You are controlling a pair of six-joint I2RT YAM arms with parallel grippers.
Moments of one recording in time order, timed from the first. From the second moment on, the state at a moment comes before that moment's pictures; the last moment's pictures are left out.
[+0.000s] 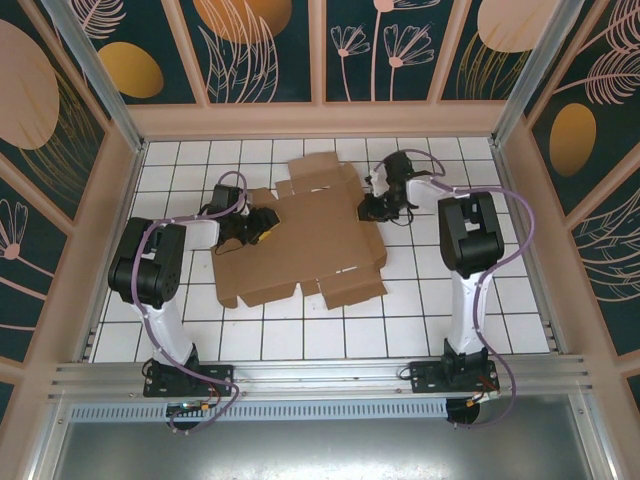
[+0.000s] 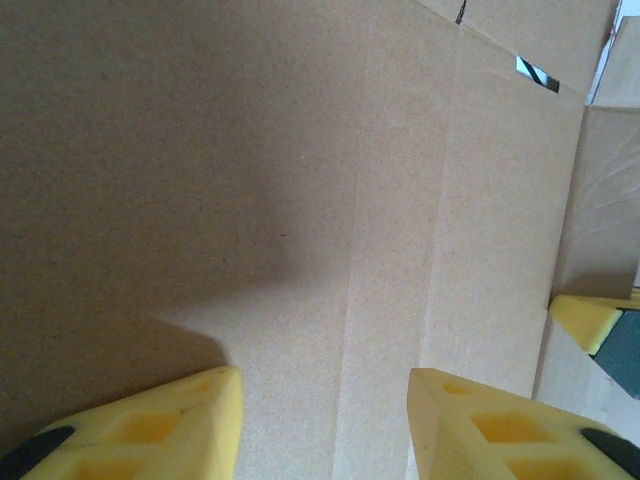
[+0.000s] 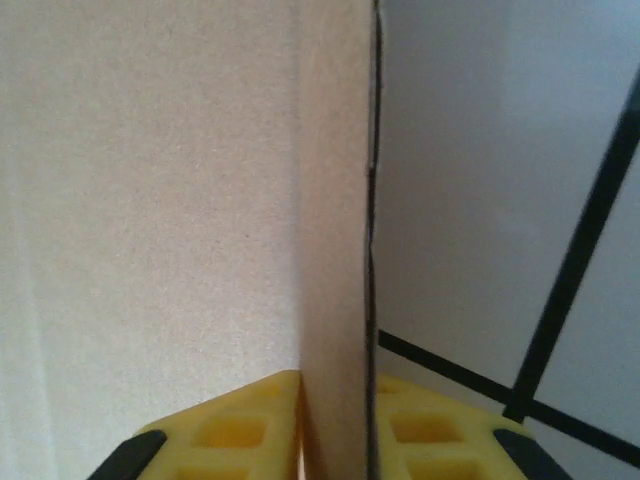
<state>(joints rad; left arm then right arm) -0.21 1.87 0.94 0.05 0.52 -0.85 0.32 2.09 1.47 -0.56 -0.37 0.12</state>
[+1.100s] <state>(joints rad) -0.22 1.89 0.96 0.05 0.54 -0.85 0.18 2.03 1.35 -0.44 -0.70 0.19</state>
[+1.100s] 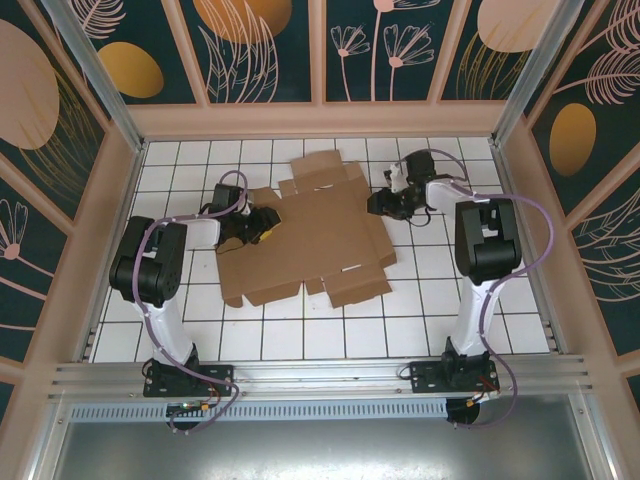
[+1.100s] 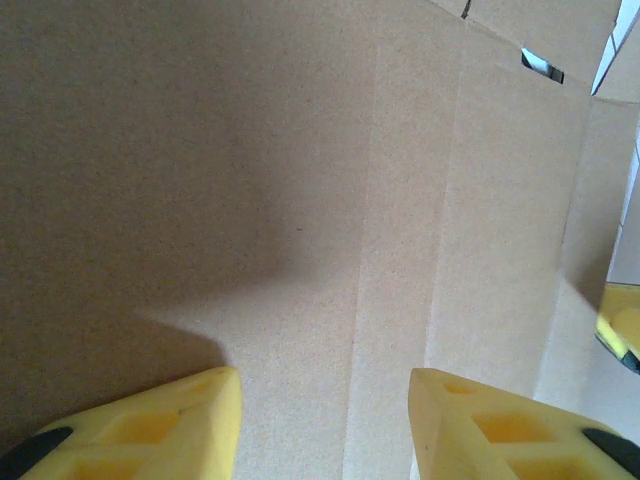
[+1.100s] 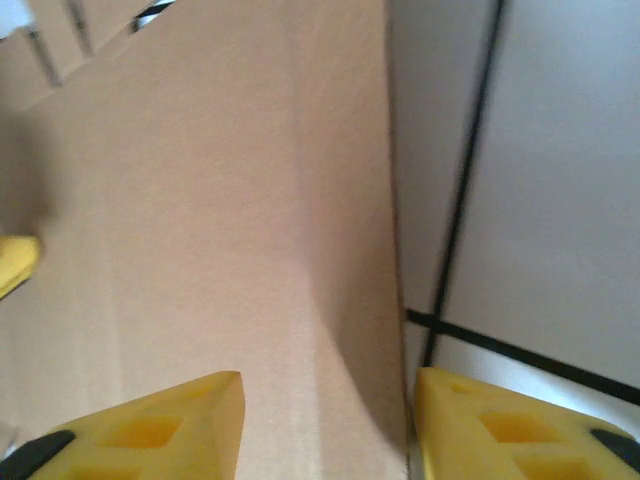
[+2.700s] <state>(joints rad) -0.20 1.81 0.91 -0.06 0.47 -0.85 0.66 2.26 2.27 -1.08 0.27 0.11</state>
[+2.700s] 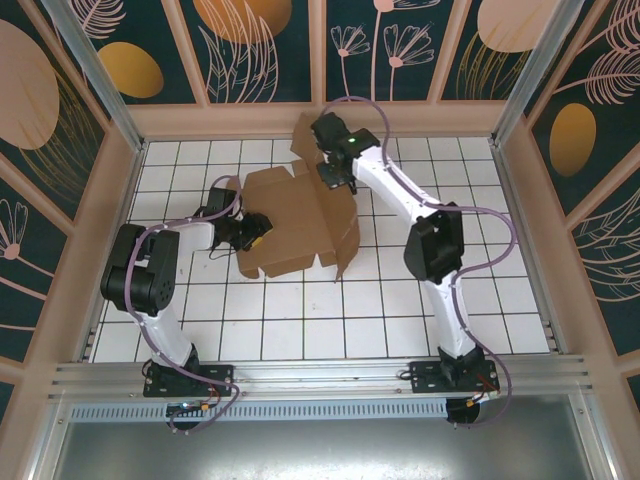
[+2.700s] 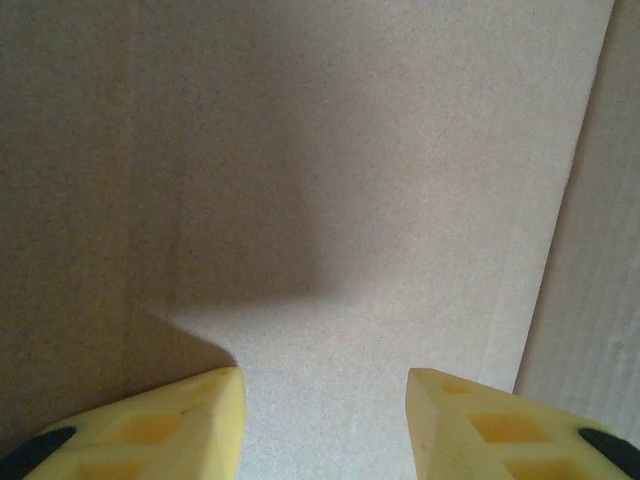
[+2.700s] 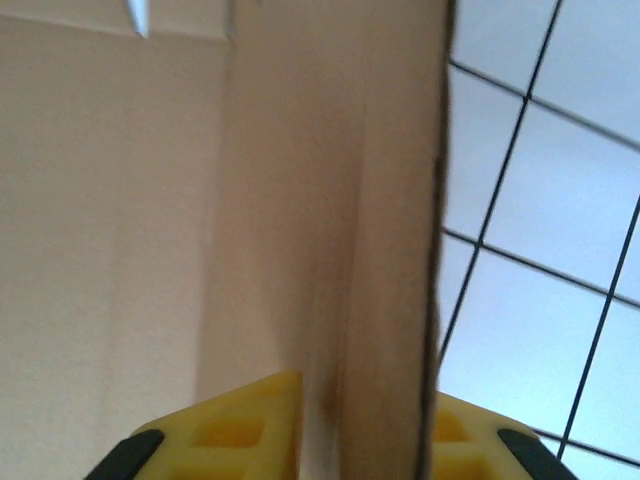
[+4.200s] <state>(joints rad) -0.21 1.38 0.82 -0.21 0.29 -0.83 0.79 2.28 2.17 -0.91 0.04 0.23</state>
